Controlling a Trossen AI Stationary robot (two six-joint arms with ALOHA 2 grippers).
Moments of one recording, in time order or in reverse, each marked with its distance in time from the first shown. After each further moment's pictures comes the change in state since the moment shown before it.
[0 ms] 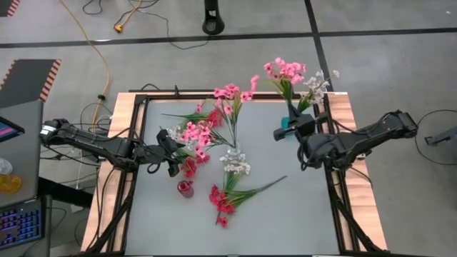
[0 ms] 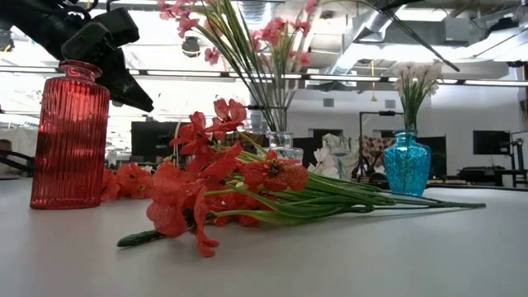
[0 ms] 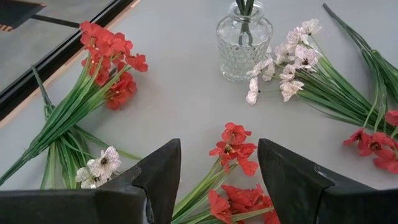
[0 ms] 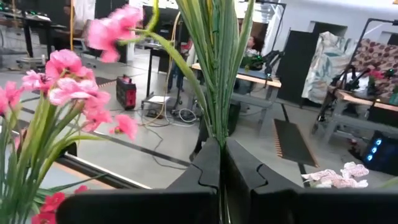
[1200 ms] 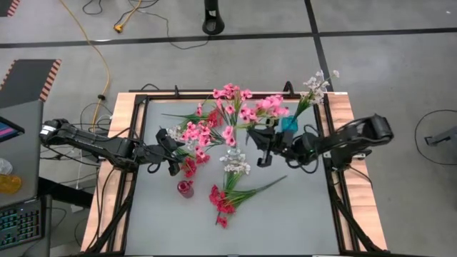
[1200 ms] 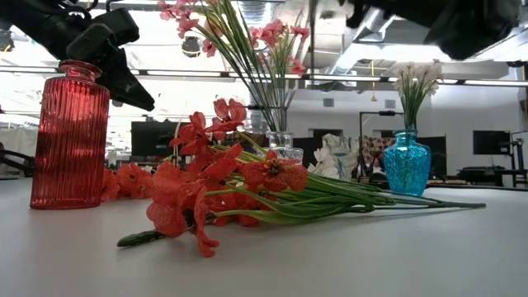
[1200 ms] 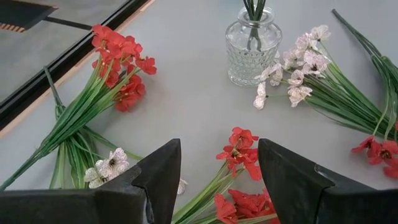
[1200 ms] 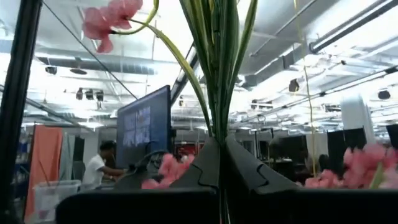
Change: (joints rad) left arm 0.000 0.000 0.000 0.004 -0.034 -0.011; right arm -0.219 0.447 -0.286 1.449 -1.273 -0.130
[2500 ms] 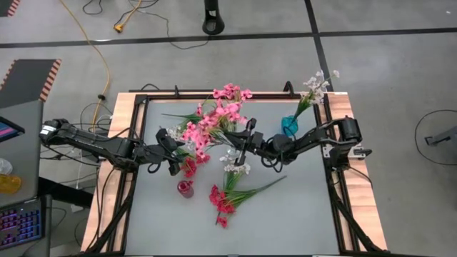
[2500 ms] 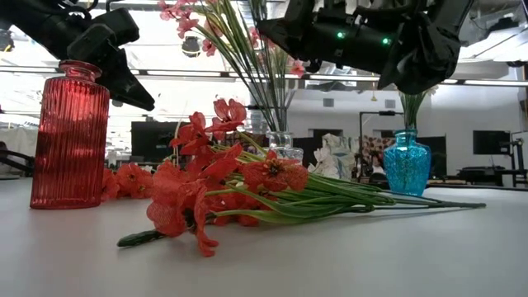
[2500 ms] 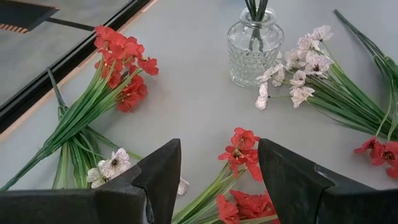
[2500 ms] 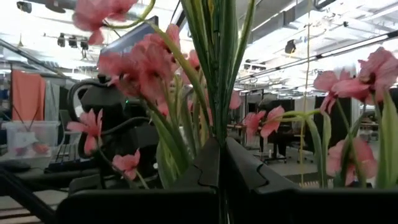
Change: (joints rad) left arm 0.000 0.000 0.000 0.000 -0.006 0.002; right arm -0.078 0.318 0.159 -0.050 -0.006 0.027
